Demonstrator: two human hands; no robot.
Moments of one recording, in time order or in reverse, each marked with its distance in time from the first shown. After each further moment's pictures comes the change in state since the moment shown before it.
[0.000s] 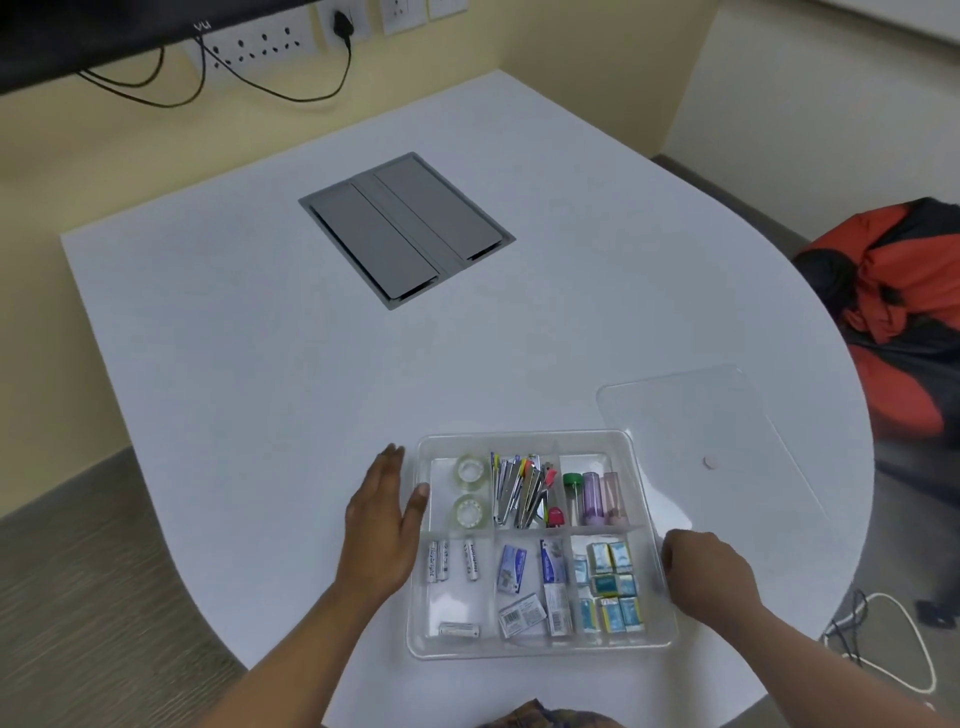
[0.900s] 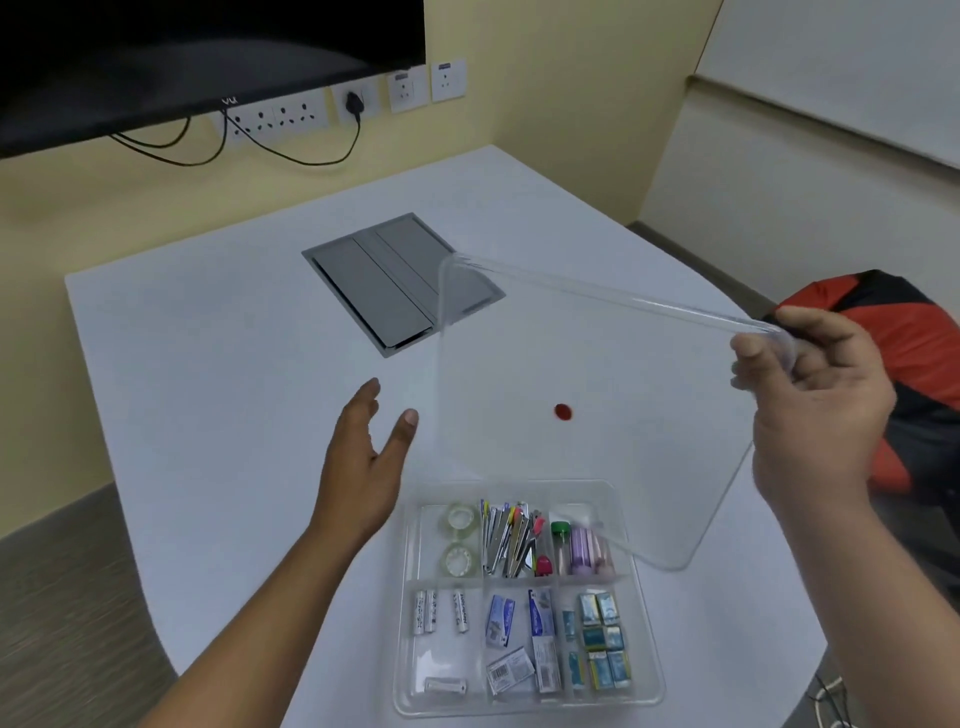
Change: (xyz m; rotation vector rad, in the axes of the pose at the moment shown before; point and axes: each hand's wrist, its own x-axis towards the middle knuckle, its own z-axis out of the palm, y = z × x) left_hand 0.053 0.082 -0.077 -0.491 0.166 -0.016; right_hand -0.038 -0.064 -0.245 1.510 0.944 -0.625
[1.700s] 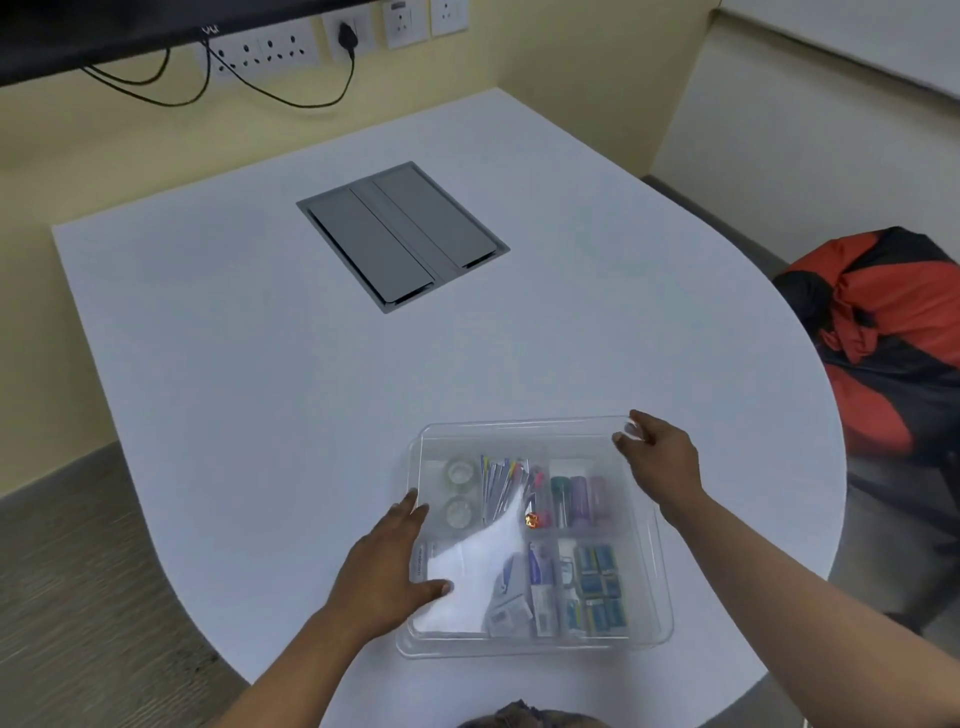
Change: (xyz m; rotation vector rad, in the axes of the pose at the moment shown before) left_hand -0.091 -0.118 0.015 0.680 -0.567 -0.048; right_hand -0.086 0.171 -0.025 -0.679 -0.323 0.724
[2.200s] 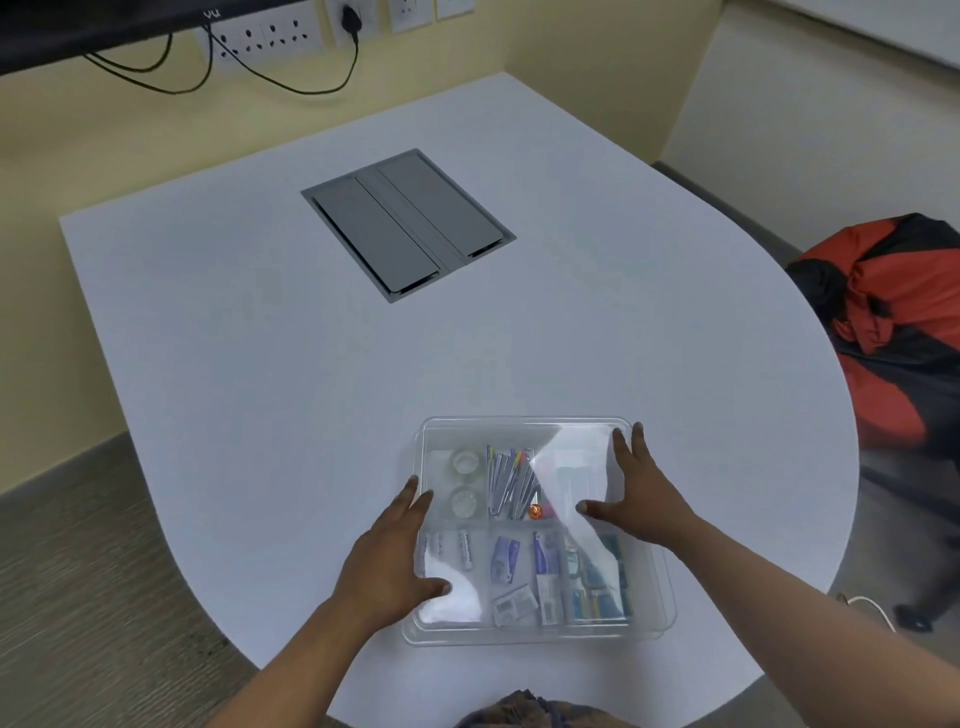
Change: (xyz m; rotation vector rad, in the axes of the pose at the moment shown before) left_hand -0.001 -0.003 0.004 -0.023 0.030 -0.021; right_hand -0.019 0.037 0.017 -0.610 -0.412 -0.214
